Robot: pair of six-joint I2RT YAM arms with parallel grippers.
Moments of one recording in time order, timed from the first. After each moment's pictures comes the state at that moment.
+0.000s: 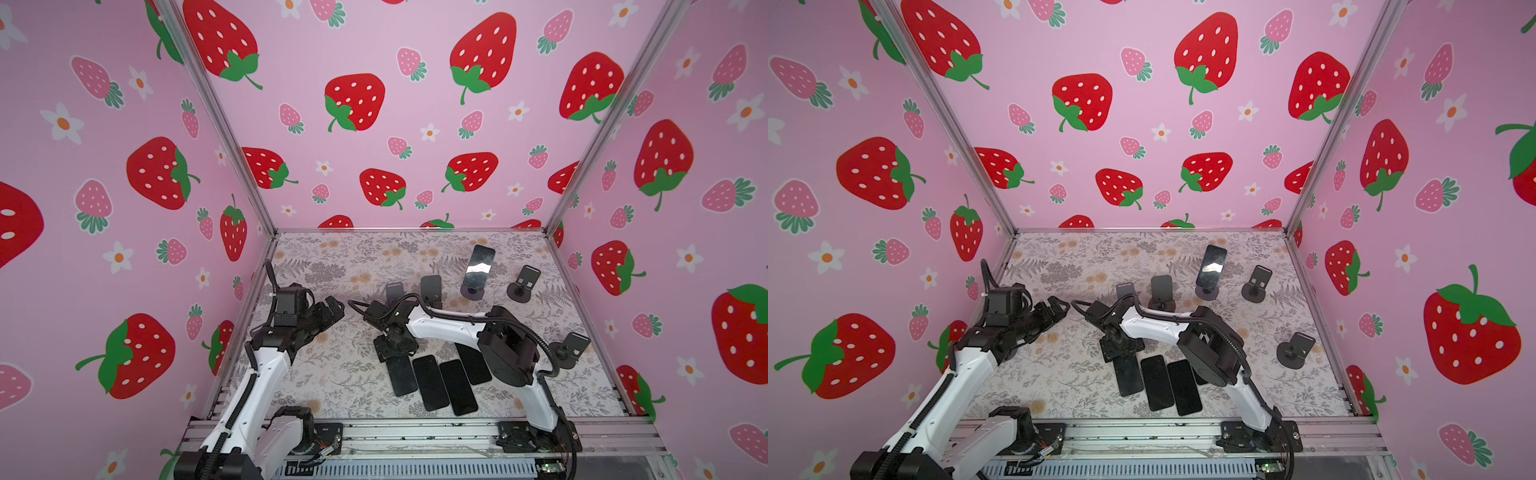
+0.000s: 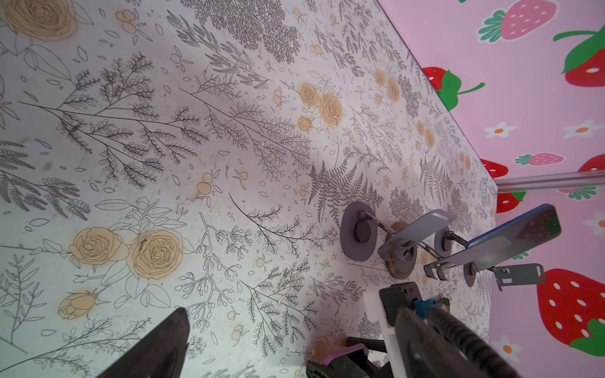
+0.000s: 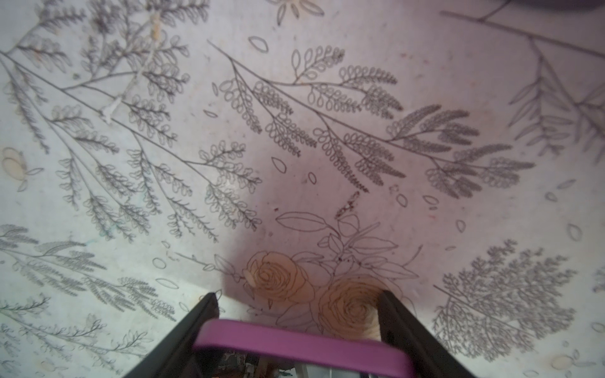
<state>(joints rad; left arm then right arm) -0.03 0.97 0.70 -0.54 0.24 -0.66 1.16 2.14 1.61 -0.88 0.00 0.65</state>
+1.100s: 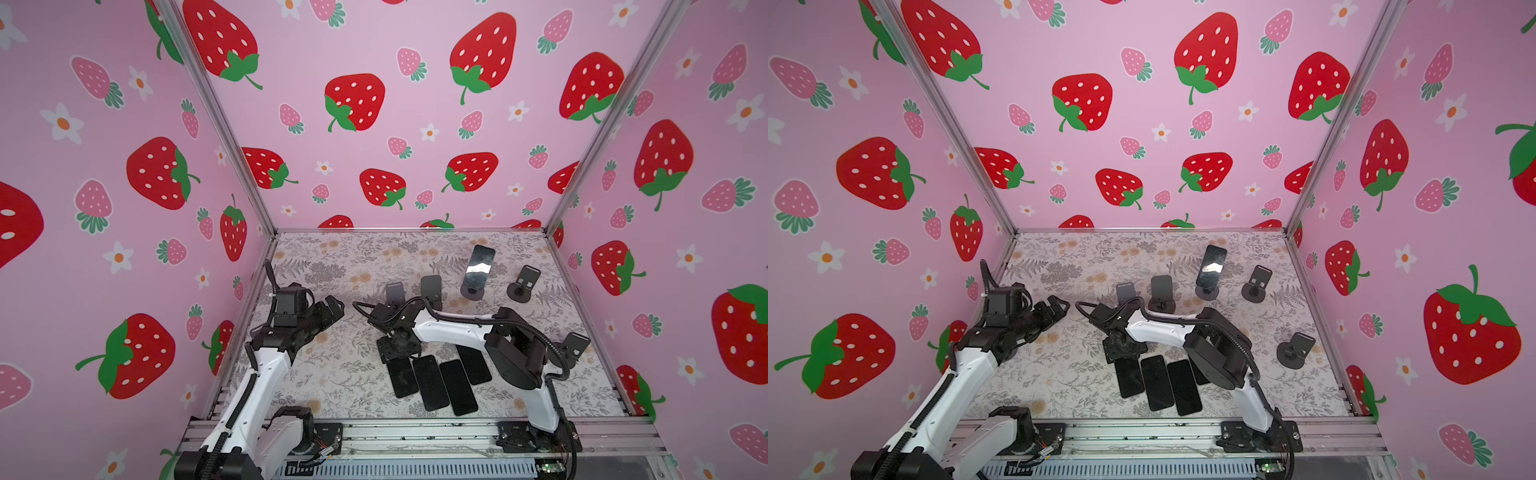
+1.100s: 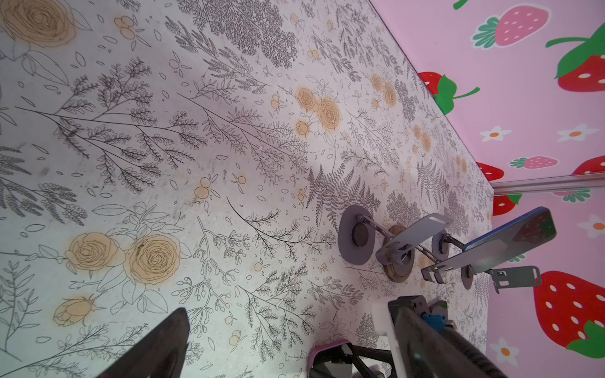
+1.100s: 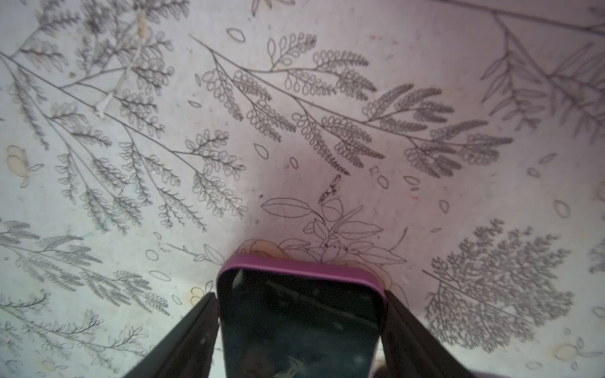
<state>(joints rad) -0.03 0.97 0.70 -0.52 0.24 -0.66 1.16 2.07 1.50 -0.81 0.01 0.70</state>
